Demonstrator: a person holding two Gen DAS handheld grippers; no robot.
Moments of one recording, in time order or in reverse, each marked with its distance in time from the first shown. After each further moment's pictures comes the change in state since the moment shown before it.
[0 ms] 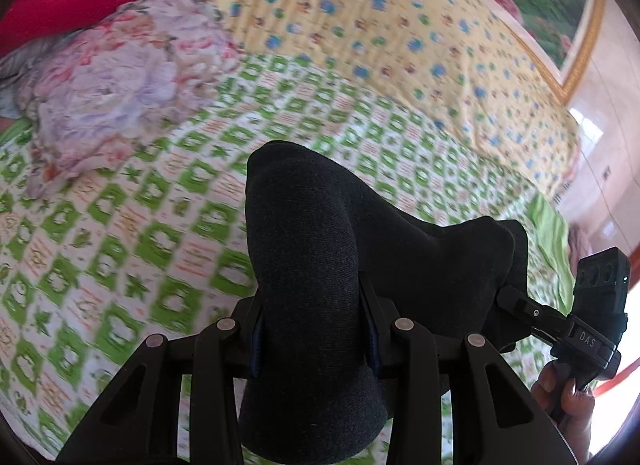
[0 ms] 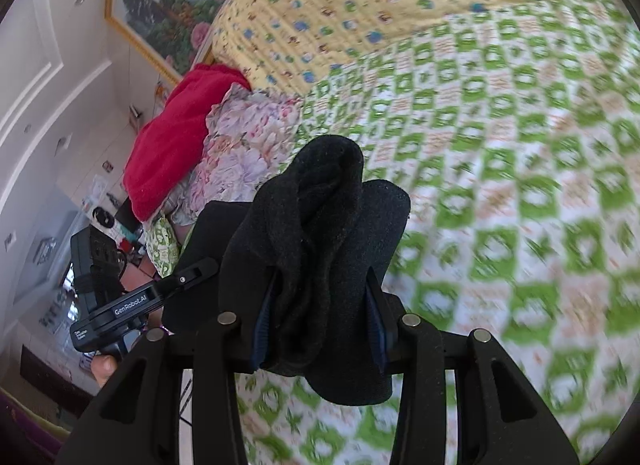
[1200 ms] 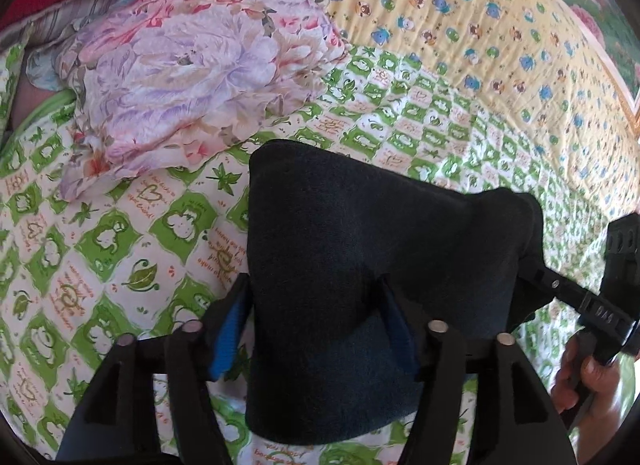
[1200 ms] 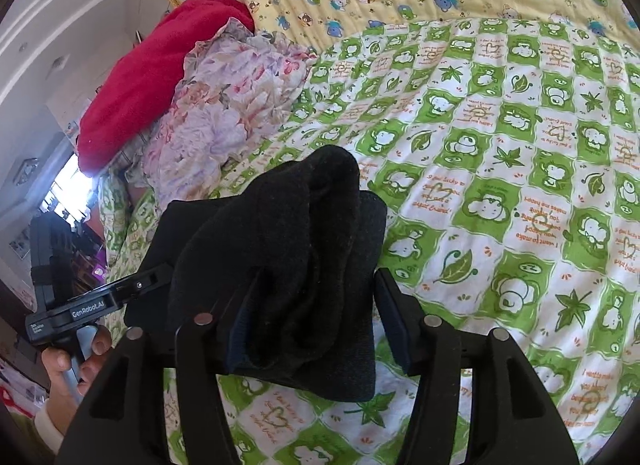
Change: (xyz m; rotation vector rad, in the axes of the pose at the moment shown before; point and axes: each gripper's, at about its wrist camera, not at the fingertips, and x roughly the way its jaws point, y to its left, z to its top) left arm 0.056 0.077 0.025 -0.098 0.000 0.230; right arm 0.150 0.000 0.065 -0.227 0.149 -0.051
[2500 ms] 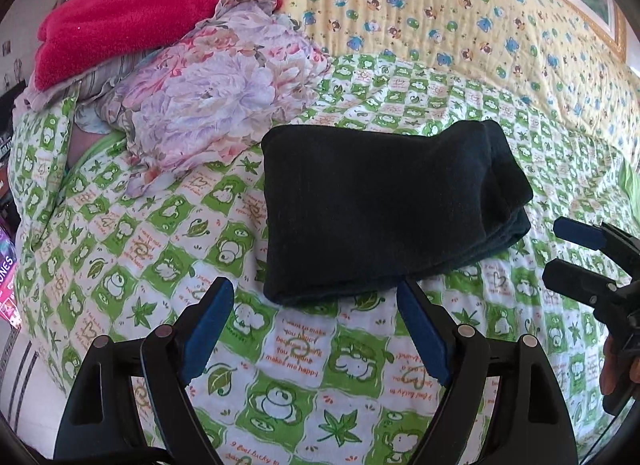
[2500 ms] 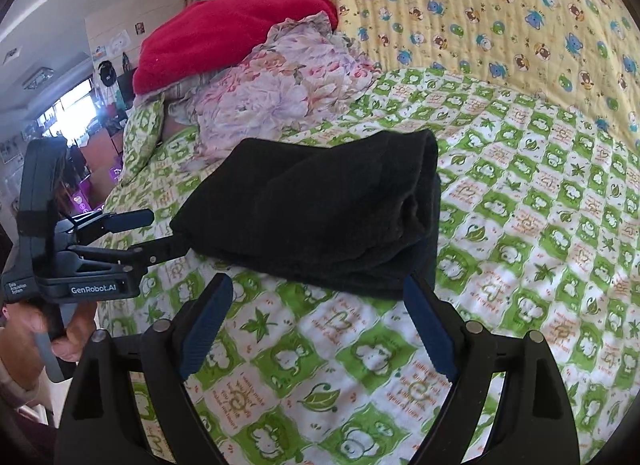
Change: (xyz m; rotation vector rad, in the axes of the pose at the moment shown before) left arm -0.067 -0.029 -0.067 0.186 -0.082 0.149; right arm -0.056 0.084 -0.069 -0.313 -0.033 -0.099
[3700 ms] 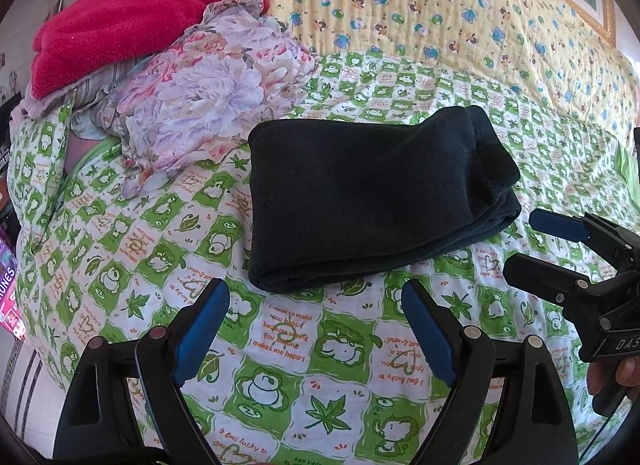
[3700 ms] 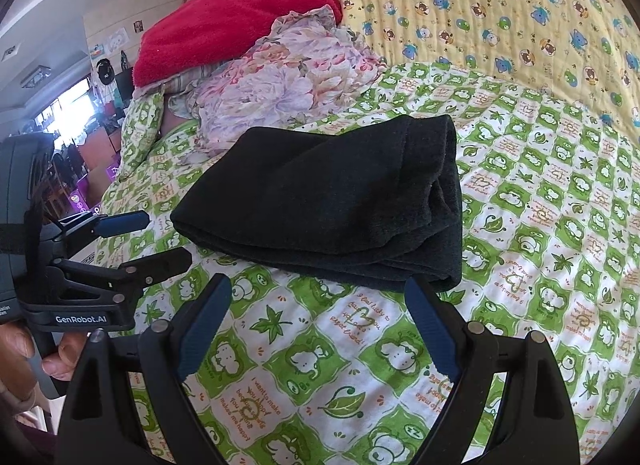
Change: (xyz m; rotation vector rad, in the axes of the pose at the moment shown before) left arm -0.003 -0.011 -0.008 0.044 -0.007 -0.011; right arm 0.013 0.011 -0.006 0.002 -0.003 -0.001
